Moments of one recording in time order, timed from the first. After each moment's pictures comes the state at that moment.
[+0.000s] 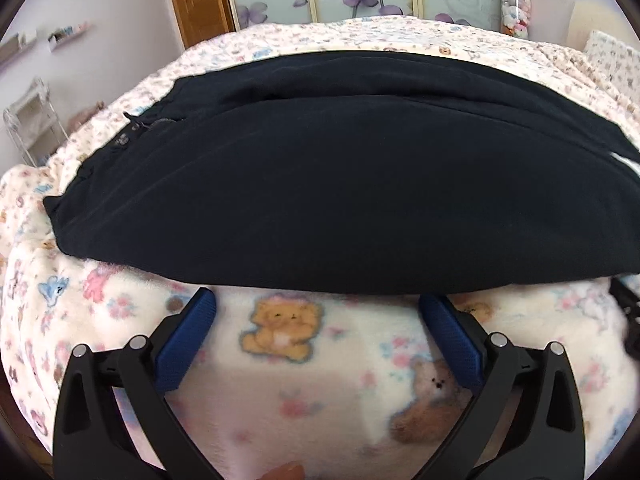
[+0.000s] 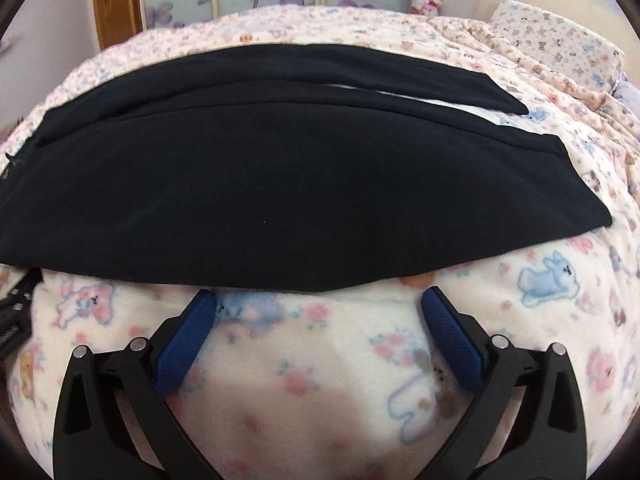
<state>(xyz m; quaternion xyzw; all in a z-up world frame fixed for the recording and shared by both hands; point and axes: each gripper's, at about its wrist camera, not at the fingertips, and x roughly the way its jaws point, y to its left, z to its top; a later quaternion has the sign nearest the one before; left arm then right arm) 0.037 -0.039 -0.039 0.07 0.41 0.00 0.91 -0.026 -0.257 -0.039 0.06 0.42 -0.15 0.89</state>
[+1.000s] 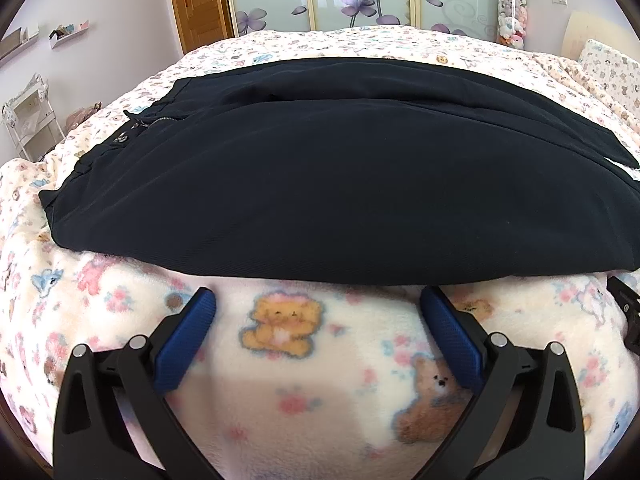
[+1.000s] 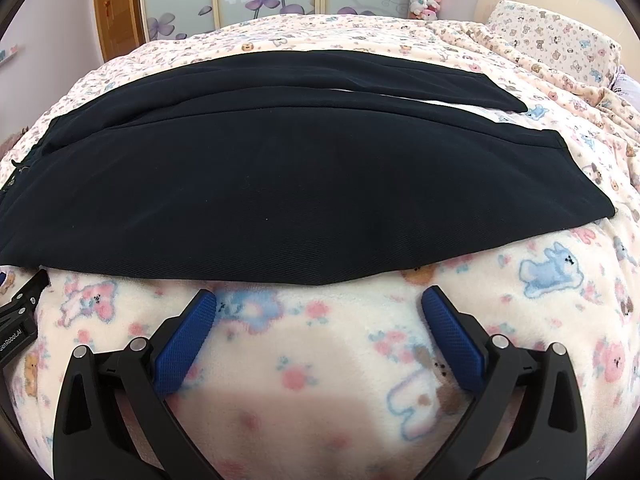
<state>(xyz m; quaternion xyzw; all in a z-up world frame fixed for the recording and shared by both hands) 0.034 -0.032 -0.040 0.06 0.40 -0.01 0.92 -0.026 -0.257 -0.037 0.07 0.41 -0.15 0.90</state>
